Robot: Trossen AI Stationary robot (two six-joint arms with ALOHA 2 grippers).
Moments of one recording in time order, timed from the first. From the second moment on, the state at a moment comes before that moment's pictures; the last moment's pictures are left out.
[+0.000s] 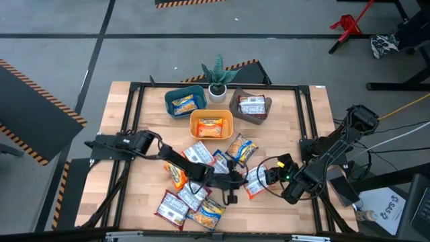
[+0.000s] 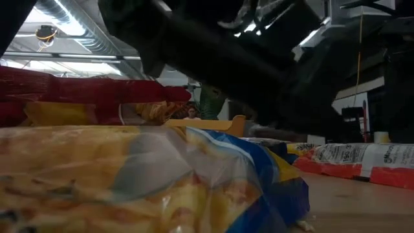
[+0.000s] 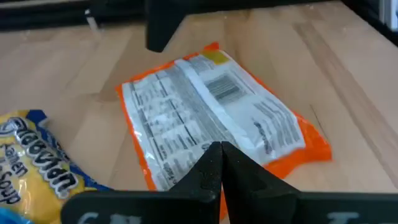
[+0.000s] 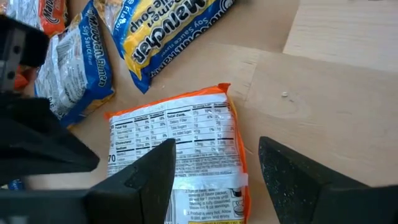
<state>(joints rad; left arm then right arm) -0.35 2.29 1.40 0.46 -0.39 -0.08 0.84 1.42 0.68 -0.66 0.62 2.11</state>
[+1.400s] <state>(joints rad) -0.33 2.36 1.40 0.45 -0.38 -0.15 0.84 1.41 0.68 -0.59 0.63 2.04</state>
